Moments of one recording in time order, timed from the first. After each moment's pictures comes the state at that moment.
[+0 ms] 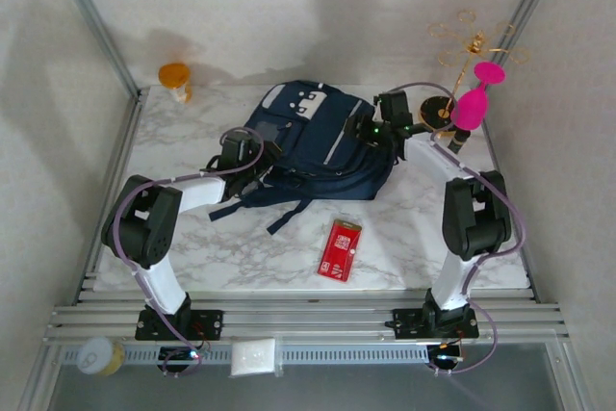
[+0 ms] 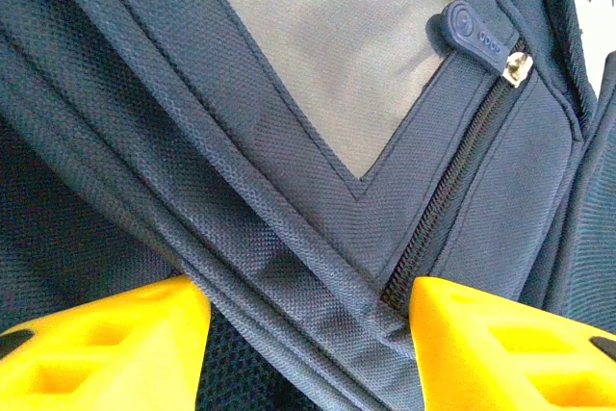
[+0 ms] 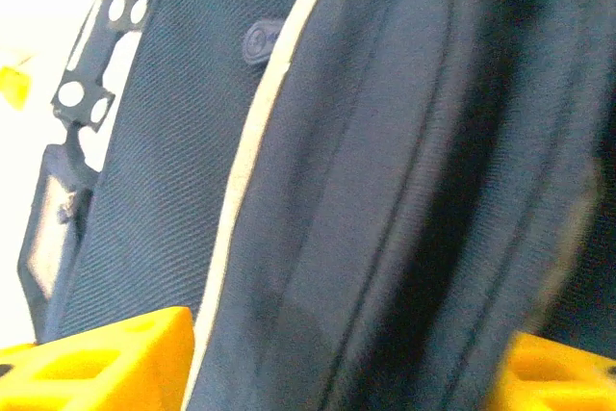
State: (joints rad) left arm -0.34 1.77 0.92 0.24 0.14 -1.08; right arm 0.31 1.78 1.35 -0.34 -0.19 0.53
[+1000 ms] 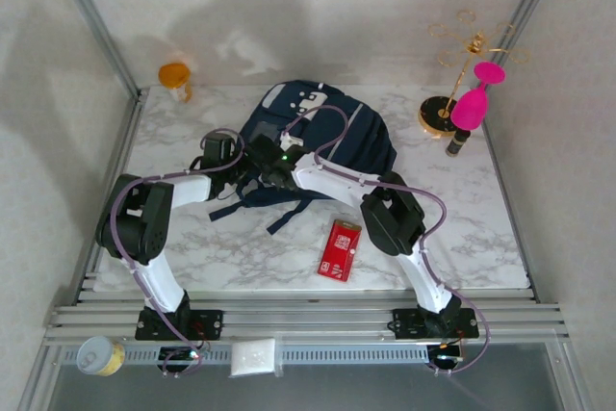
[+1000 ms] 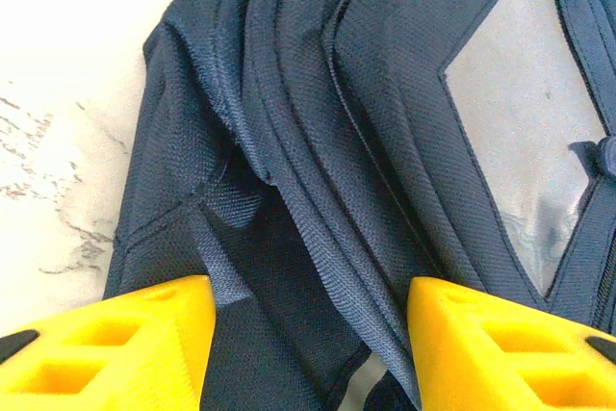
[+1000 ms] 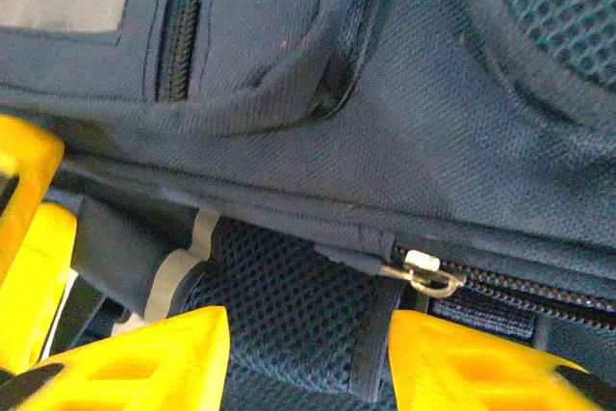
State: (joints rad) left arm -0.20 1.79 0.88 0.22 0.16 -1.02; right arm 0.94 2.23 1.88 -0.76 0.40 1.08
